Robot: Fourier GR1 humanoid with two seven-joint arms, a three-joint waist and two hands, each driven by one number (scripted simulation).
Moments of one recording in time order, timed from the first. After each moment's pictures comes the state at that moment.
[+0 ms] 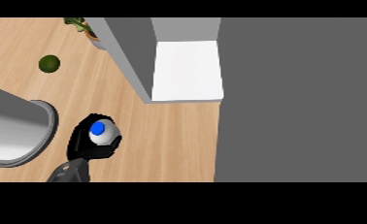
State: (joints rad) left arm -0.36 0.15 0.35 -0.37 0.06 -0.39 -0.87; right arm 1.01 -0.12 0.19 -2.47 -0.10 0.34 -0.26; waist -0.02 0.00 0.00
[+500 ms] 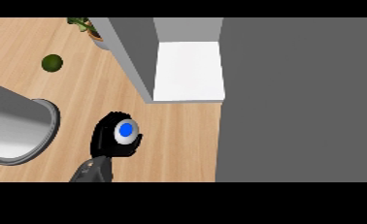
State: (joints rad) left arm -0.36 0.03 0.28 -0.43 0.13 -0.28 -0.90; right arm 1.00 -0.11 0.23 -2.47 -0.10 0.33 -0.24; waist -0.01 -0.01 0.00
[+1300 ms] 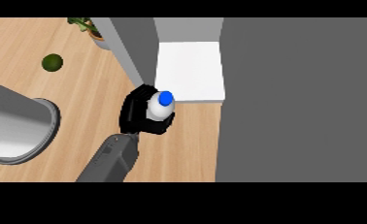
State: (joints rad) left arm -0.42 0.00 -0.18 -0.76 0.44 0.03 -0.65; right arm 0.98 -0.10 0.20 -2.46 -0.10 0.32 -0.23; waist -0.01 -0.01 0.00
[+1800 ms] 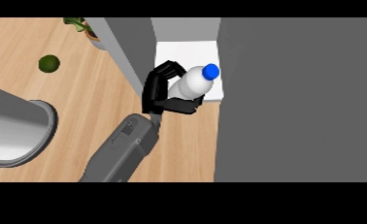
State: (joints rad) left arm -0.58 0.00 -0.39 -0.91 0.51 0.39 -0.47; right arm 0.95 -0.10 0.16 -2.46 -0.11 0.33 -0.22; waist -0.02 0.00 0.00
